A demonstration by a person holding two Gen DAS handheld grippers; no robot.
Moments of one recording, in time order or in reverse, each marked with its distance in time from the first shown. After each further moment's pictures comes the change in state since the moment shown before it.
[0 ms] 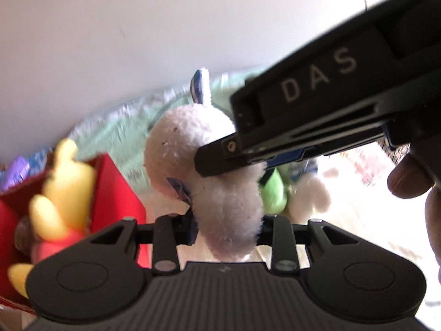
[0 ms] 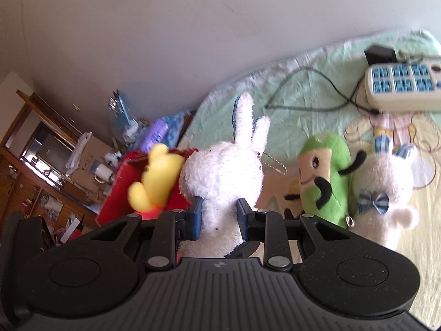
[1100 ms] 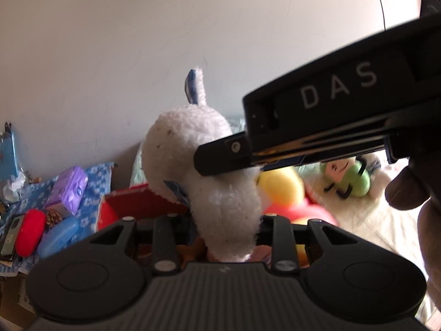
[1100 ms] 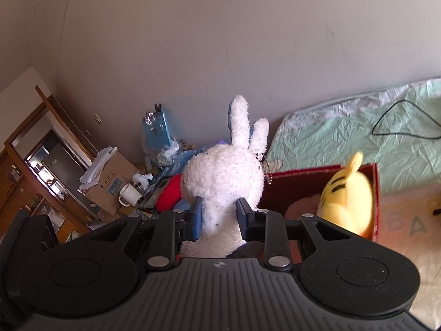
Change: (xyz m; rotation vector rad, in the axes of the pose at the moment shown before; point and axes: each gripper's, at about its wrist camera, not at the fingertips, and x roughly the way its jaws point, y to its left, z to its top) left arm -0.057 0.243 -0.052 0.005 -0.110 -0.020; right arm 0.128 0.197 -0.032 -0.072 -0.139 -0.008
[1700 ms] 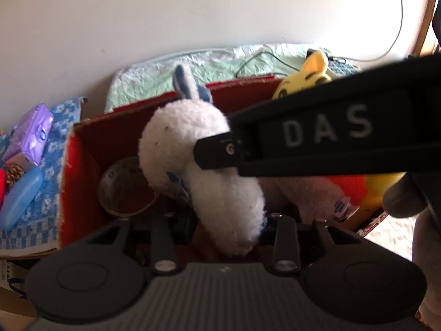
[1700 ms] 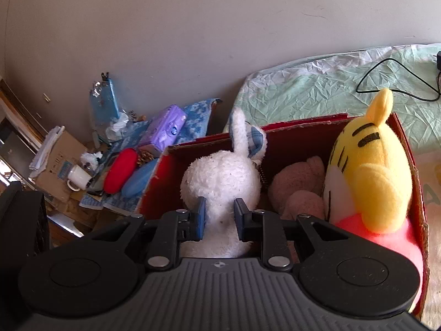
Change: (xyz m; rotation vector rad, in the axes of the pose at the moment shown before) left arm 0.076 0.050 -0.028 -0.036 0.253 -0.180; right arm 0.086 -0.004 -0.025 0.029 0.101 -0.217
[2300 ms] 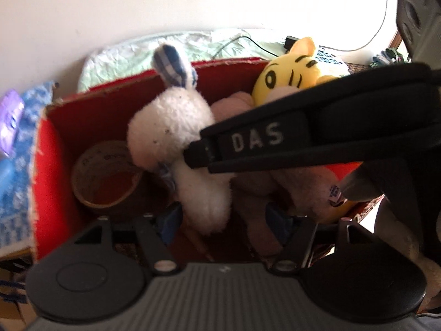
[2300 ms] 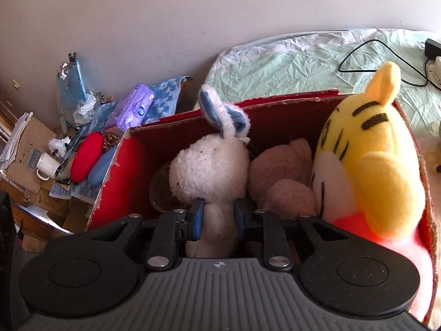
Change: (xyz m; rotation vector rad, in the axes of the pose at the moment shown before) left arm 0.012 0.021 -0.005 -0.028 0.078 -0.176; right arm 0.024 -0.001 0.001 0.028 0.099 -0.135
